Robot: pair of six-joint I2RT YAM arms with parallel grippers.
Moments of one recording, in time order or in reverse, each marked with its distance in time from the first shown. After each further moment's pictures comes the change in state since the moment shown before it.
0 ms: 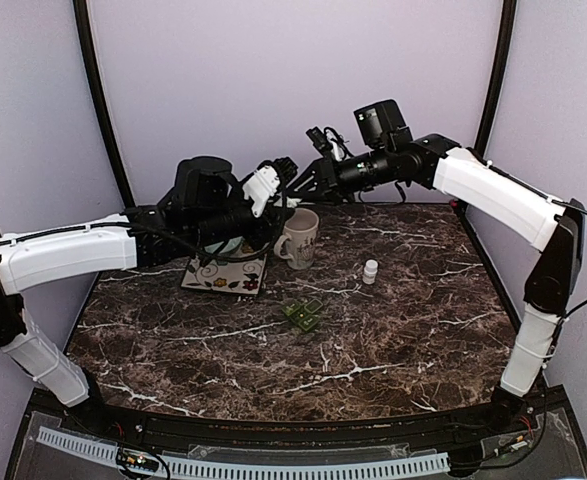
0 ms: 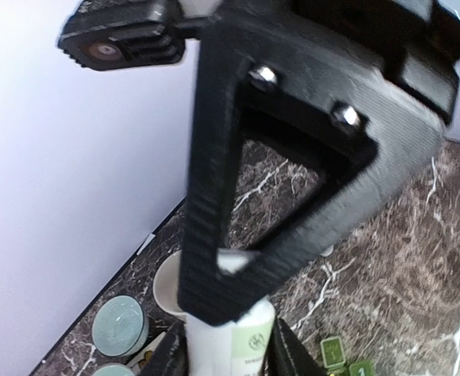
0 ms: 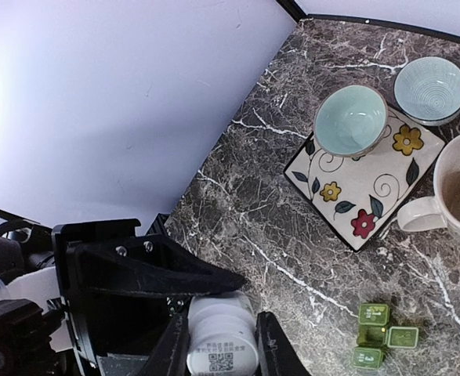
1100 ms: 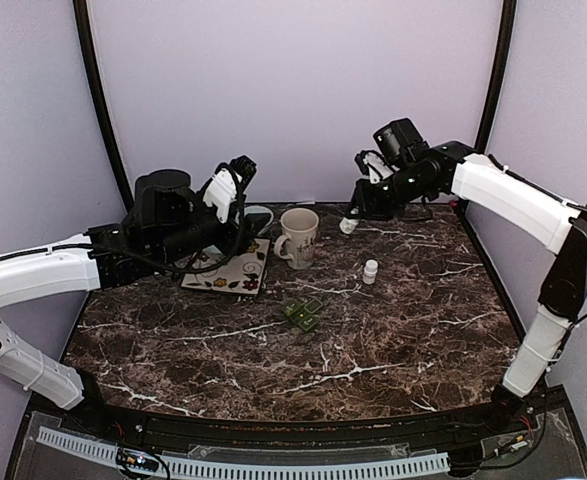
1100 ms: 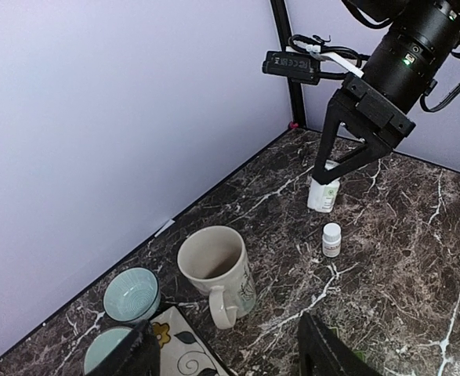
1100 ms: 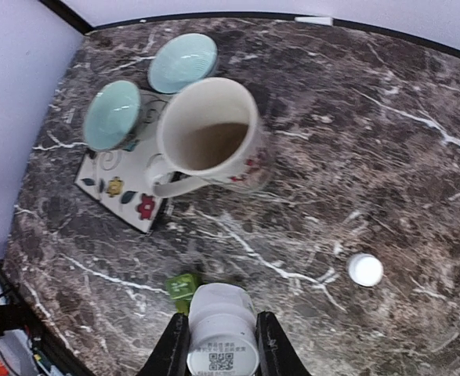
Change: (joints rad) left arm -0.002 -0.212 -0.194 0.058 -0.091 -0.105; right arm -0.076 -0.087 -0.128 -0.221 0.511 -0.126
